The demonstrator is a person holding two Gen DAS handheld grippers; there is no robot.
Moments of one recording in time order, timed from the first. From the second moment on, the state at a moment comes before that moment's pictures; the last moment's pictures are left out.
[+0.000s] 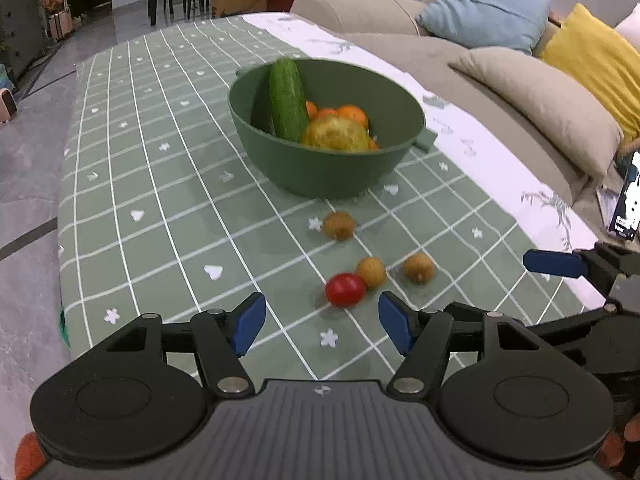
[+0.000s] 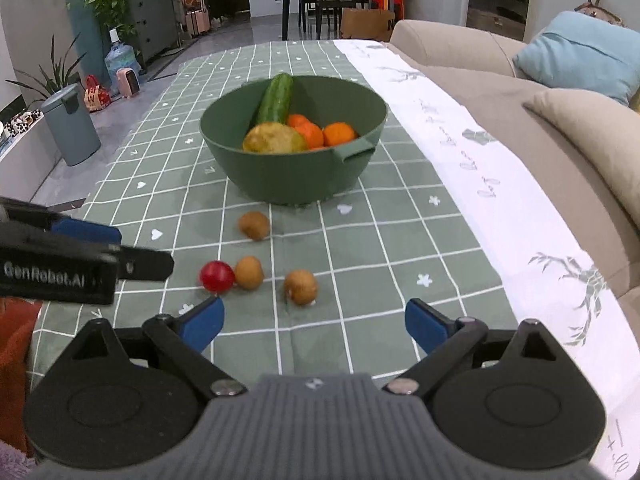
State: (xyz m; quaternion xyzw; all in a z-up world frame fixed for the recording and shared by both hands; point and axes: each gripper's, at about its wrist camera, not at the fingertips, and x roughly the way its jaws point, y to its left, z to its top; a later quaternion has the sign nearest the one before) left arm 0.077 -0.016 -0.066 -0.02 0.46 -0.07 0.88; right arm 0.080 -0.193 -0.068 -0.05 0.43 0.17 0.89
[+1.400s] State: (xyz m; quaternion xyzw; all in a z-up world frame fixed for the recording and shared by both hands) left arm 0.120 -0.028 -0.109 -0.05 0.50 -0.10 0.86; right arm 0.128 -0.184 -0.111 -0.03 0.45 0.23 0.86
